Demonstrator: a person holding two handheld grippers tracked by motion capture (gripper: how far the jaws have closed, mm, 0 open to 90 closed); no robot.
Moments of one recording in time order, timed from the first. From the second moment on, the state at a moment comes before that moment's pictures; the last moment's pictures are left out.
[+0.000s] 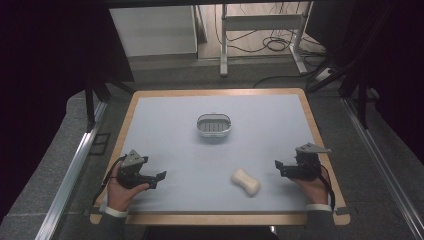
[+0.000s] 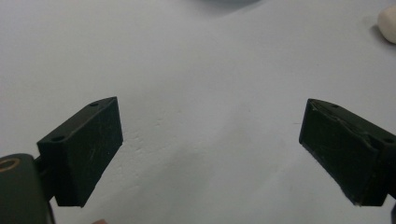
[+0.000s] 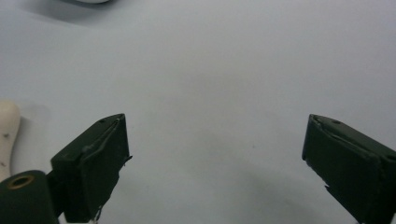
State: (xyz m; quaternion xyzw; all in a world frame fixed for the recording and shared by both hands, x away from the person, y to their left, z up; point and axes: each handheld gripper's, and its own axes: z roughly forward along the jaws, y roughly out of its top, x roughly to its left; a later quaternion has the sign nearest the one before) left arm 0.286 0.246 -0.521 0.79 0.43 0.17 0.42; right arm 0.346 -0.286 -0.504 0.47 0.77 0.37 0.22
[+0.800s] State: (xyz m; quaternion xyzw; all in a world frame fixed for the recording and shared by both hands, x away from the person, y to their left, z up) left arm 0.277 0.251 -0.516 0.77 0.42 0.16 0.45; right arm 0.337 -0.291 -0.491 0.41 0.77 0.43 0.22
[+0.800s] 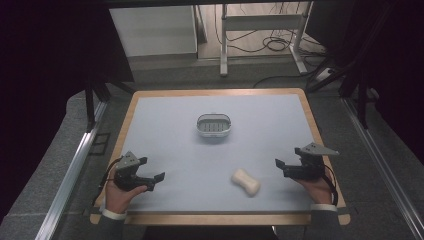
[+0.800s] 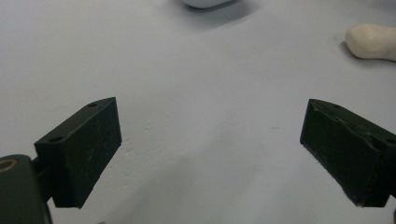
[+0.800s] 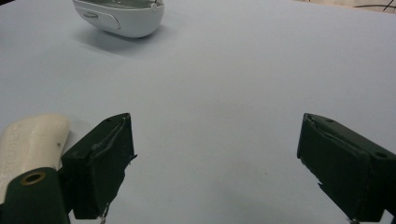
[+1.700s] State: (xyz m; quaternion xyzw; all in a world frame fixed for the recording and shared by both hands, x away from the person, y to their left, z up) left arm 0.276 0.255 -0.513 0.77 0.42 0.16 0.45; right arm 0.327 -0.269 -0.470 0.37 0.79 0.45 0.21
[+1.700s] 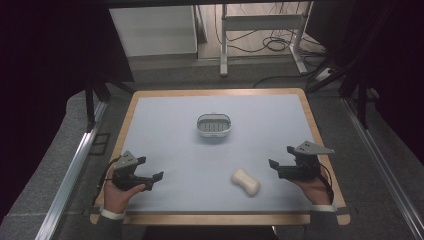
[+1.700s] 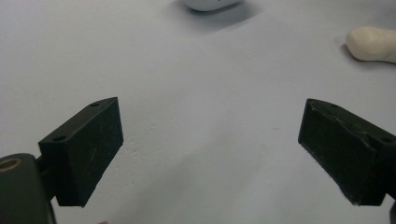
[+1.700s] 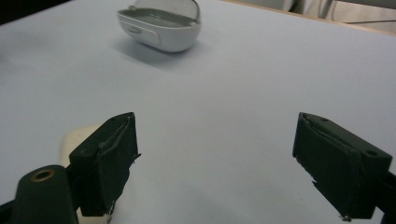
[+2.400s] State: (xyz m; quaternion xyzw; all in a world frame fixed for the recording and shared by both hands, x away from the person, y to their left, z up) left arm 0.275 0.258 -0.511 0.78 0.42 0.15 0.44; right arm 0.323 -0.250 -0.457 0.35 0.81 0.43 0.19
